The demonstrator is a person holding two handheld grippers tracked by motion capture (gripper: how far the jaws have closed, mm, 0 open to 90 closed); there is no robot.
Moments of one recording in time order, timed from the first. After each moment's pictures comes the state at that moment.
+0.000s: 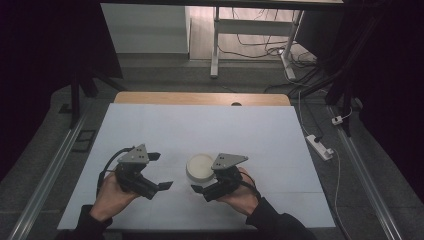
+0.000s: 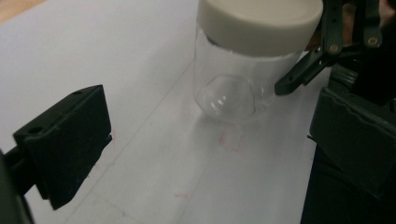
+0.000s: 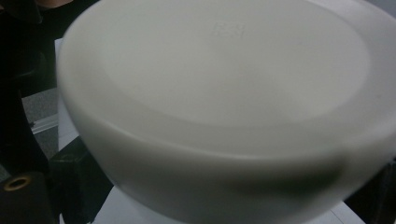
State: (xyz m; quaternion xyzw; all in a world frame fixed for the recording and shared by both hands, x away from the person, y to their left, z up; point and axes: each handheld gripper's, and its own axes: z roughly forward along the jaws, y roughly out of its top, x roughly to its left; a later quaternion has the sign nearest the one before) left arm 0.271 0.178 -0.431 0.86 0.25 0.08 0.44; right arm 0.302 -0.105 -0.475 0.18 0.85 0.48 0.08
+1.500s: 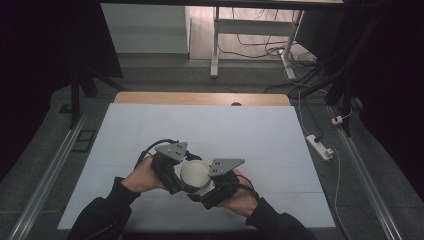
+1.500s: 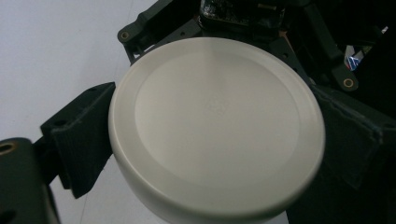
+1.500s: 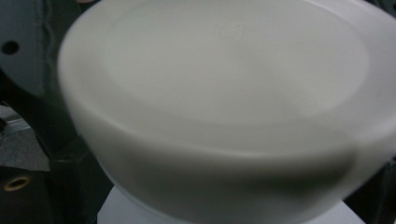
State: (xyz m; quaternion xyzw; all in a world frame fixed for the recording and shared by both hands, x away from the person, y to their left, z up) left arm 0.317 0.111 -0.431 0.89 0.02 -0.03 0.46; right arm 0.293 -0.099 -0.474 0.12 0.86 0.49 0.04
